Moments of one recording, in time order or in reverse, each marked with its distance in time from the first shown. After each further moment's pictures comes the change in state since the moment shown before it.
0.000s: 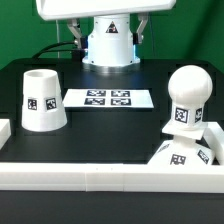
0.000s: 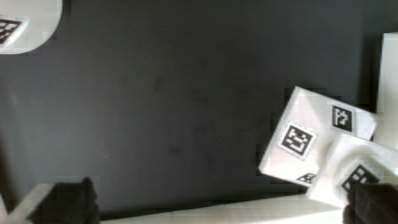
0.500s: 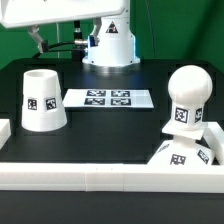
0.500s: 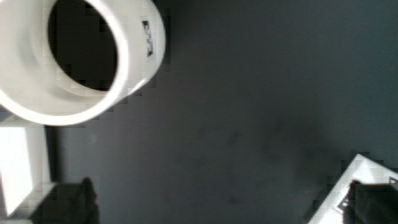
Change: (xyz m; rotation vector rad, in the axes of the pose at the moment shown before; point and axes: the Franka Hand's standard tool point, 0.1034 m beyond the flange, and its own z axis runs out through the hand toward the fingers) arm -0.031 0.045 0.005 0.013 -0.014 -0.030
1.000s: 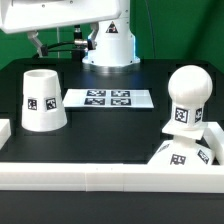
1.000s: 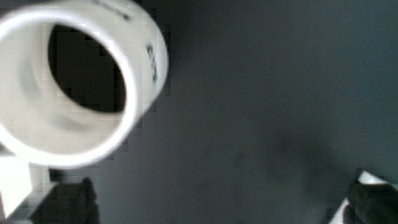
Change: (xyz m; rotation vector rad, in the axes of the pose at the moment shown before) arm -0.025 0.009 0.016 0.034 -0.033 0.042
